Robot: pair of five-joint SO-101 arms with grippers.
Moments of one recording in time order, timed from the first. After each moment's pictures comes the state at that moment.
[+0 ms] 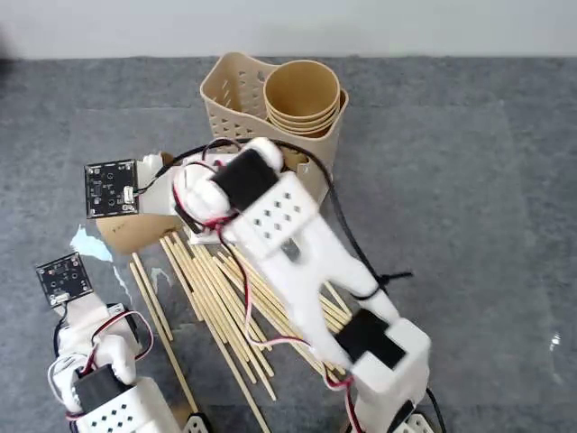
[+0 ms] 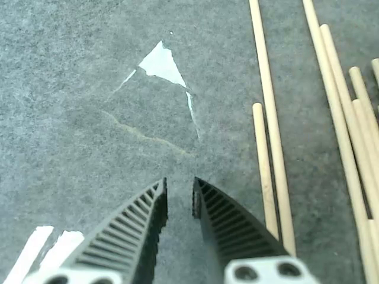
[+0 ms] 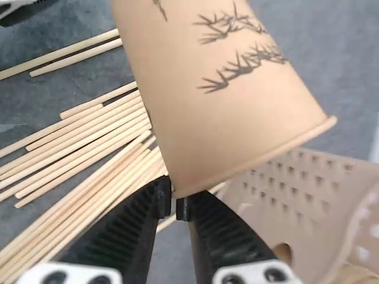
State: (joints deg) left arm -35.4 -96.6 95.9 65.7 3.4; right arm -47.6 14.6 -44.0 97.6 52.2
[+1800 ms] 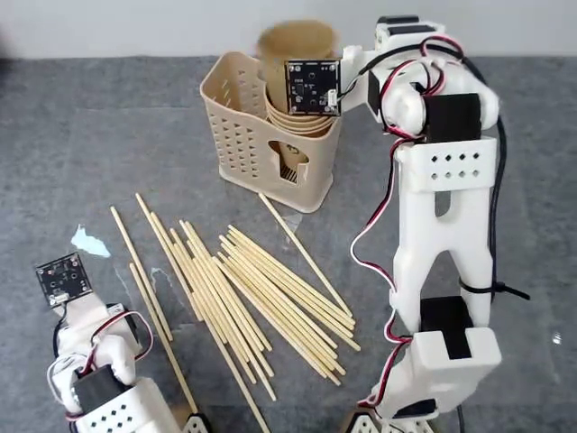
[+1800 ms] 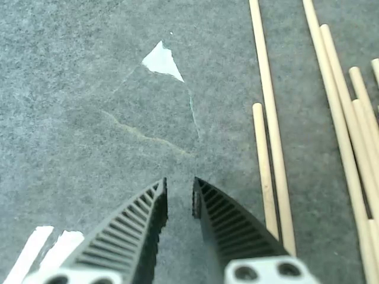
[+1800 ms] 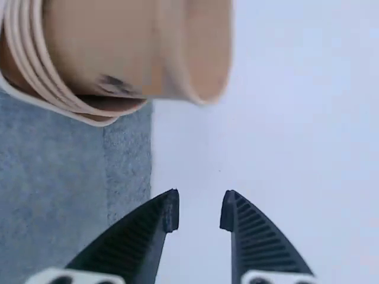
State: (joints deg) left arm -35.4 -96.6 95.9 65.7 3.4; right arm -8.3 9.6 -44.0 73.1 89.6
